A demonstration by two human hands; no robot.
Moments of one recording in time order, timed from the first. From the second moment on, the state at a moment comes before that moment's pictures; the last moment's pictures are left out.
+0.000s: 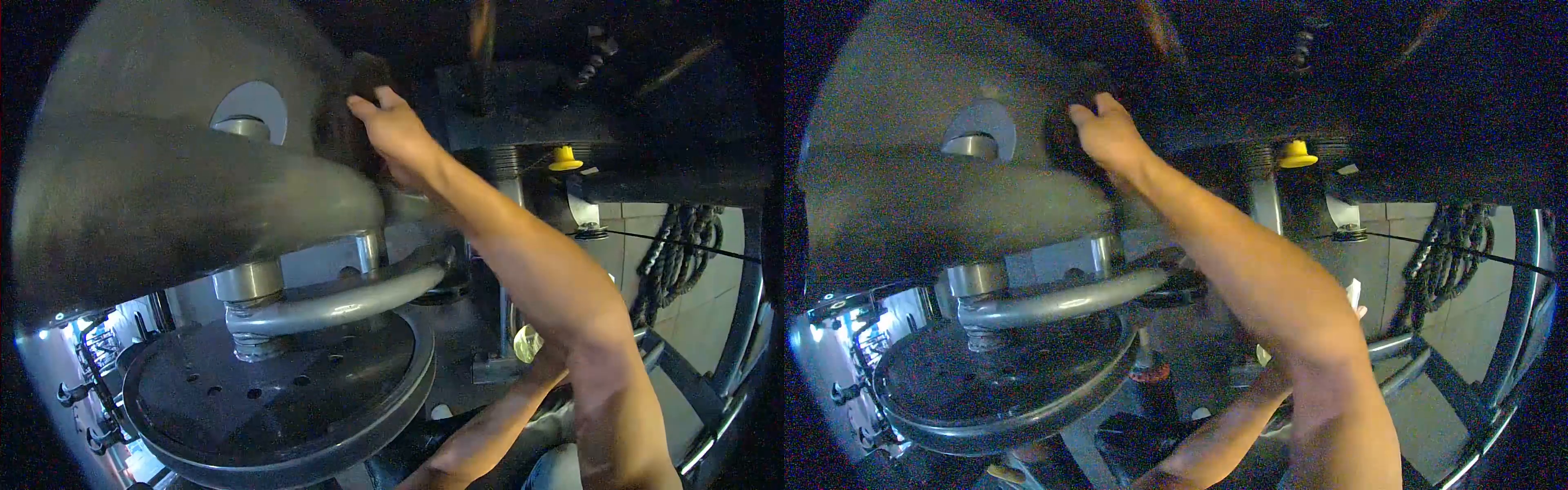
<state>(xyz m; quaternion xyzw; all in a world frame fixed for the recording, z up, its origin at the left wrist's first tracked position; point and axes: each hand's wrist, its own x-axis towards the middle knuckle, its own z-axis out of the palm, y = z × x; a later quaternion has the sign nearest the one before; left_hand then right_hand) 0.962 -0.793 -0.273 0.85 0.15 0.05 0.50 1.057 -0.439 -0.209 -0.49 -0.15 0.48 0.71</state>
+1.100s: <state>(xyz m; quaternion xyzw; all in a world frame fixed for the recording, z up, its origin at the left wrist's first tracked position) 0.990 -0.777 -0.275 0.91 0.10 0.12 0.37 1.028 -0.567 -0.236 -0.67 -0.17 0.54 0.47</state>
